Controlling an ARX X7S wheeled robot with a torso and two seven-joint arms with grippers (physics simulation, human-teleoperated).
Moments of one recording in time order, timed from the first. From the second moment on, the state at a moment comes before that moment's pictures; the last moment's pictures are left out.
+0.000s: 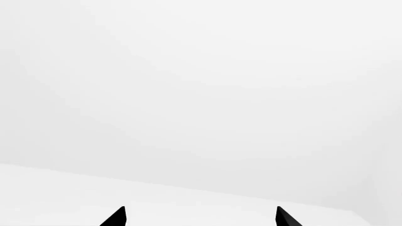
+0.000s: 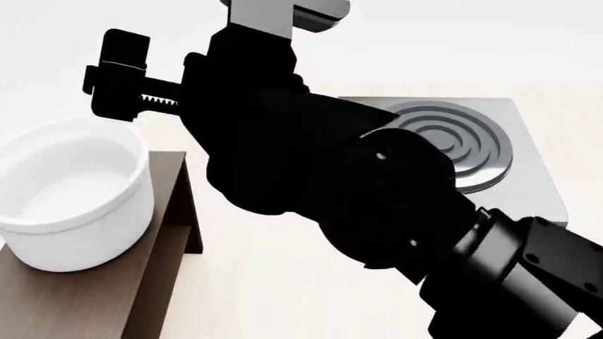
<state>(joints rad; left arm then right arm) 0.48 -0.27 -0.28 0.52 -0.33 0.28 -1.18 1.49 0.26 -1.08 0.23 1.93 0.35 0.79</state>
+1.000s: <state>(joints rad) 0.48 -0.28 -0.27 0.53 -0.33 0.28 -1.18 1.50 0.58 -0.94 -0.14 1.94 0.28 1.00</state>
